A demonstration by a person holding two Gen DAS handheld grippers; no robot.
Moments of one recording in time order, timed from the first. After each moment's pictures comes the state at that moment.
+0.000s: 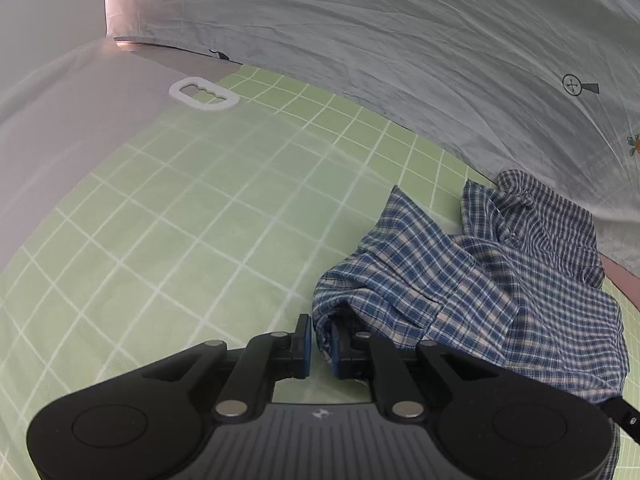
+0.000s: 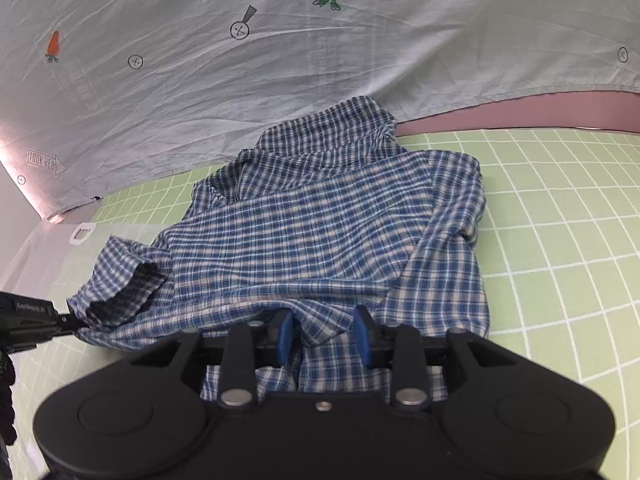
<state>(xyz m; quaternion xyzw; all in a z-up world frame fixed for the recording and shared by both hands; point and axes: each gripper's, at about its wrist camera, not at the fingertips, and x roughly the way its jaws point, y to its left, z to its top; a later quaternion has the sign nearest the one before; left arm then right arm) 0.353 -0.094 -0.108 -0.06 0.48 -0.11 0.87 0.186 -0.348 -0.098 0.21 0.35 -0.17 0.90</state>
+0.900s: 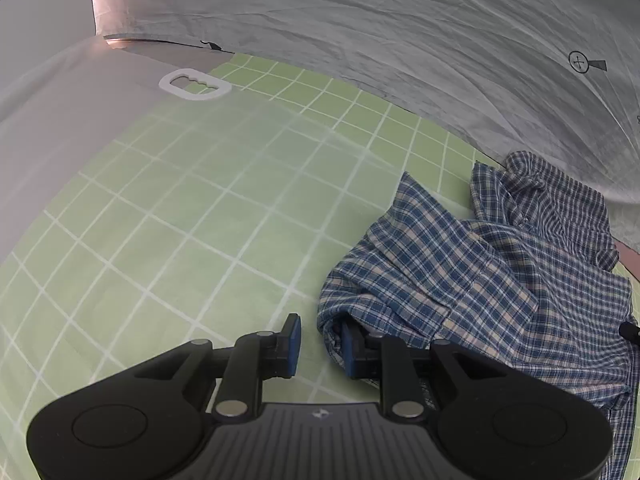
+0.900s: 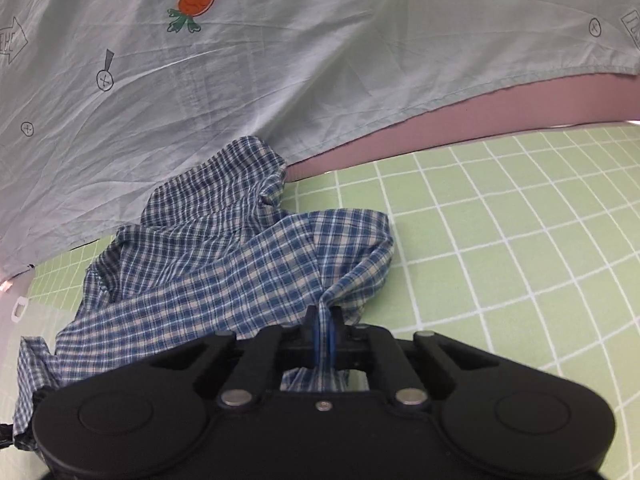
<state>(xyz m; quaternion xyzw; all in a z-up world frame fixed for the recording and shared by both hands) 0.359 -0.104 -0.122 -0.04 0.49 -0.11 0.86 0.242 -0.462 -0.128 0.24 0.35 -0.24 0.87</state>
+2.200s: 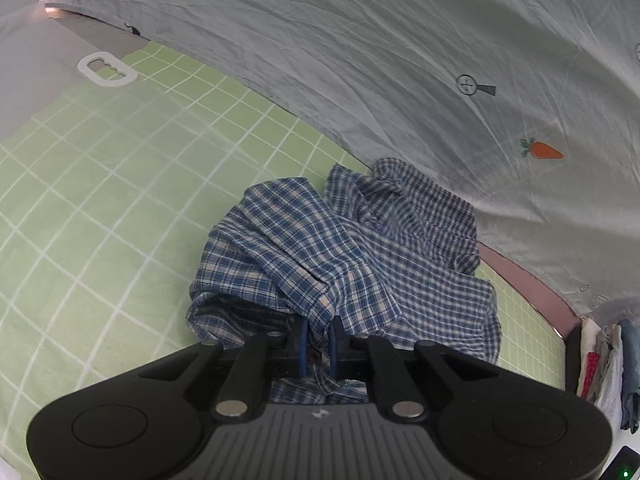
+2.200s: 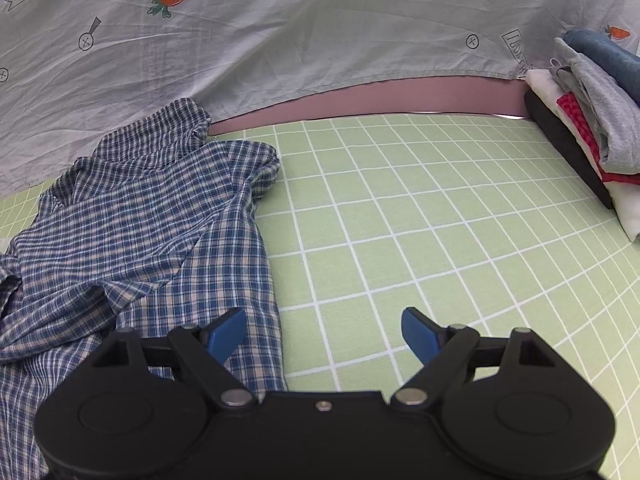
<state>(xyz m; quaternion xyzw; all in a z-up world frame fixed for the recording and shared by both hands) 0.316 -0.131 -0.070 -0.15 0.49 -0.25 0.82 0.135 -0.395 -0.105 0.16 0.38 -0.36 0.84</state>
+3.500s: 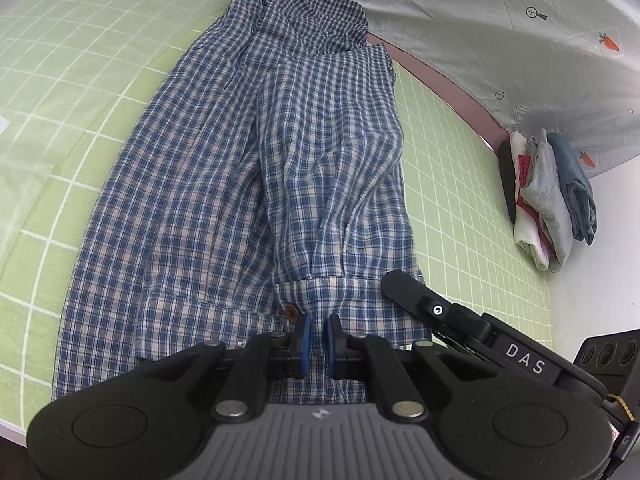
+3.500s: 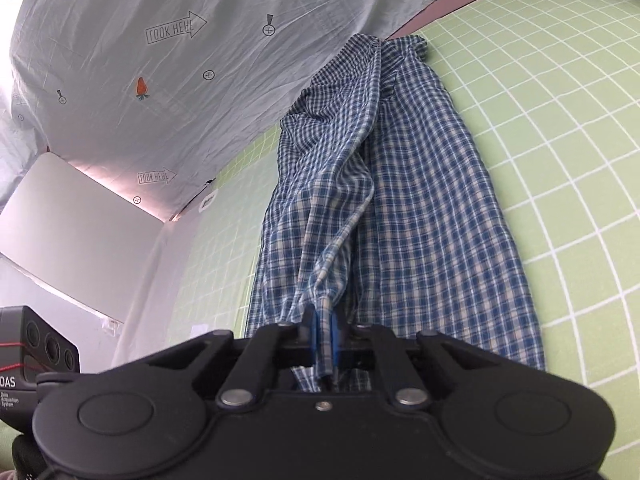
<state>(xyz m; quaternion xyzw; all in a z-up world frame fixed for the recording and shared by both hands) 0.064 -0.091 -0.072 -0.10 0.59 -0.35 0.73 -0.057 -0.282 -0.091 0.40 0.31 -0.06 0.86</state>
